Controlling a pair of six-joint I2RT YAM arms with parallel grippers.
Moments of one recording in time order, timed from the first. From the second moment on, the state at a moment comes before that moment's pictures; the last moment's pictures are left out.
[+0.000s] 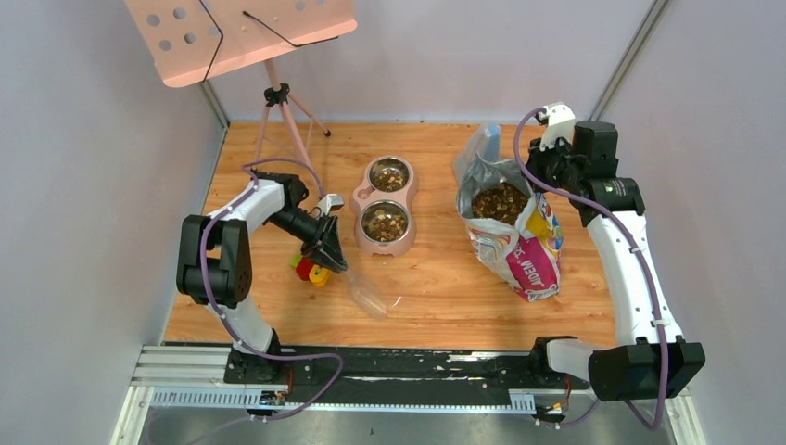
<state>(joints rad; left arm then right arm) -0.14 1.71 1.16 -1.24 0.96 0.17 0.05 1.22 1.36 -0.70 -0.26 -0.18</state>
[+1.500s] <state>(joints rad) -0.15 1.84 1.24 -1.07 0.65 -0.04 0.04 1.21 1.35 -0.69 -0.26 -0.18</state>
